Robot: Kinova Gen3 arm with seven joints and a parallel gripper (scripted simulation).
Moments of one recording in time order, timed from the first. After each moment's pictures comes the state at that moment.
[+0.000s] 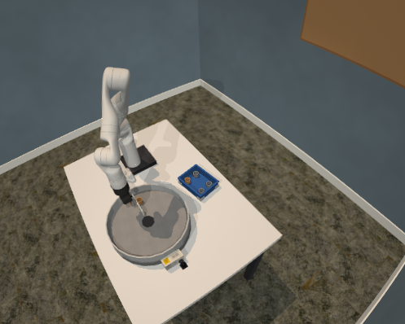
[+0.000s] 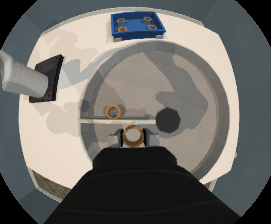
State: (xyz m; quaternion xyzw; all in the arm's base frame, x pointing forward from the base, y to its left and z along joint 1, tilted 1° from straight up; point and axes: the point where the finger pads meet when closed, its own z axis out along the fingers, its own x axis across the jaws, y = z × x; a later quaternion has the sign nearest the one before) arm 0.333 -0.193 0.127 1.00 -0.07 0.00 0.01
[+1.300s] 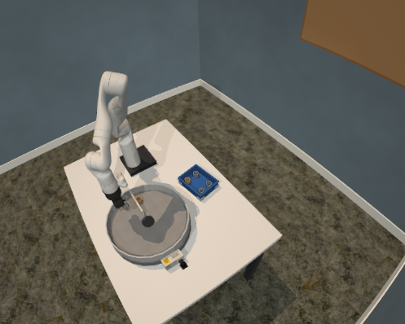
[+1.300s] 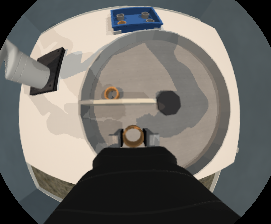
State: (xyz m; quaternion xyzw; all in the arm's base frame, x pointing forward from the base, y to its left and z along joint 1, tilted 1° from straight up) arm 0.325 -0.234 0.126 1.00 -0.08 0.00 0.01
